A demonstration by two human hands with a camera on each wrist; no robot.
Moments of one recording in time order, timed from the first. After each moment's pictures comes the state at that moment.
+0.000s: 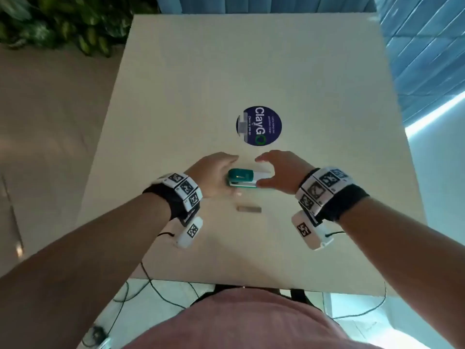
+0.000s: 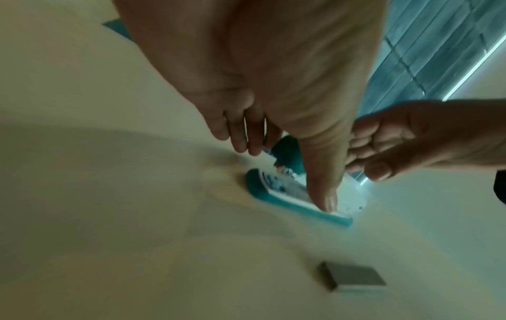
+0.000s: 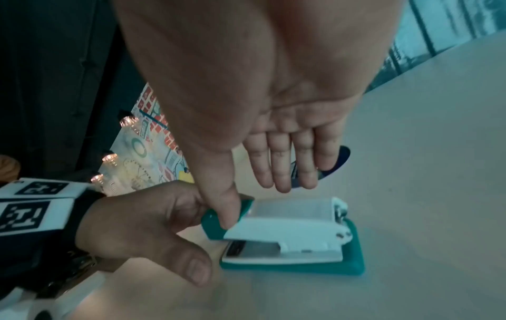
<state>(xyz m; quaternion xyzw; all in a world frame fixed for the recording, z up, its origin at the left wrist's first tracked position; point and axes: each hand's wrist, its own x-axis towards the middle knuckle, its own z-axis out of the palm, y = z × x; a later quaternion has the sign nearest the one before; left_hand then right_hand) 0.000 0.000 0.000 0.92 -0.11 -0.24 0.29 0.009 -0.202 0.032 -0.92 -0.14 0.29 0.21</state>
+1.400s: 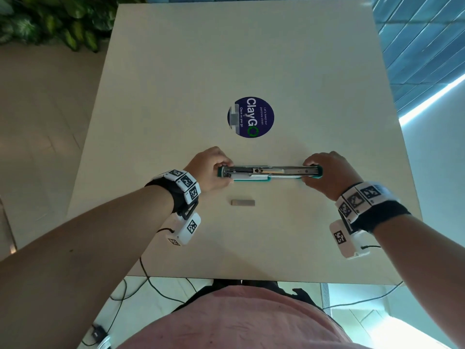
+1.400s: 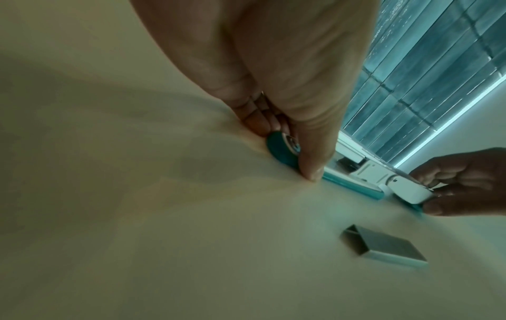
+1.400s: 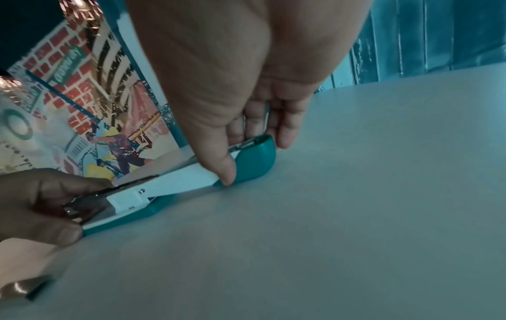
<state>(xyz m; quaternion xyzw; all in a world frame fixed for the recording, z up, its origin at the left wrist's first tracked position) 0.001 -0.005 -0.033 0.91 -0.11 -0.18 0.36 -0.014 -0.304 -0.008 -0.96 -0.04 0.16 0.21</state>
